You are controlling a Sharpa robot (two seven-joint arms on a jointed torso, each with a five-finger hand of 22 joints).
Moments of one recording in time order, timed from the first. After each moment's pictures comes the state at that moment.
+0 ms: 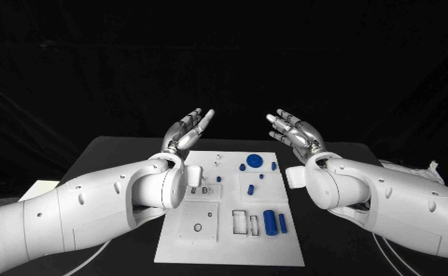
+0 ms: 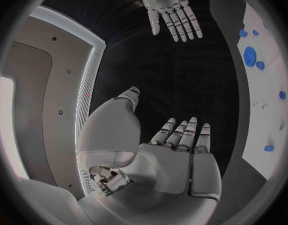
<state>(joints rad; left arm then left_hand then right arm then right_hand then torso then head) 1.12 -0.72 -0.03 1.54 0.04 -0.64 0.51 1.09 -0.11 0.20 0.28 0.07 0.24 0.14 0.03 0.03 0.18 0.21 0.02 0.02 0.26 0.20 0.03 0.04 0.14 0.08 0.28 0.02 0.02 1.08 -0.79 0.01 1.53 -0.09 -0.54 0.43 1.01 0.14 0.09 -0.10 0.20 0.20 0.13 0.02 0.02 0.22 0.23 0.02 0.03 0.20 0.22 0.02 0.03 0.05 0.28 0.29 0.04 0.04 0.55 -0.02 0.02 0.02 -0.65</state>
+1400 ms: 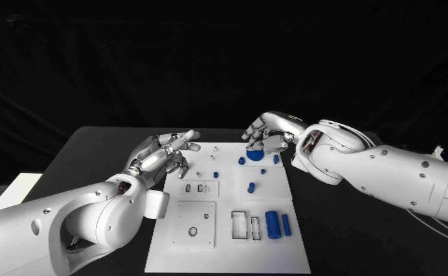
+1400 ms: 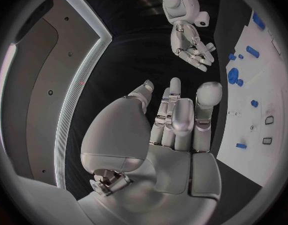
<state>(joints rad) 1.14 -1.00 -0.02 1.85 0.05 -0.42 0.50 1.26 -0.06 0.21 0.13 0.06 1.04 0.15 0.10 0.08 1.23 0.08 0.22 0.21 1.41 0.01 1.20 1.11 0.15 1.25 0.11 1.13 0.80 1.24 -0.78 0.04 1.46 -1.44 -0.29 0.04 1.22 -0.01 0.24 -0.27 0.18 1.09 0.13 0.07 0.07 1.24 0.06 0.07 0.07 1.46 -0.02 0.60 0.35 0.17 1.29 0.07 0.64 0.30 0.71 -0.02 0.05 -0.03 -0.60</state>
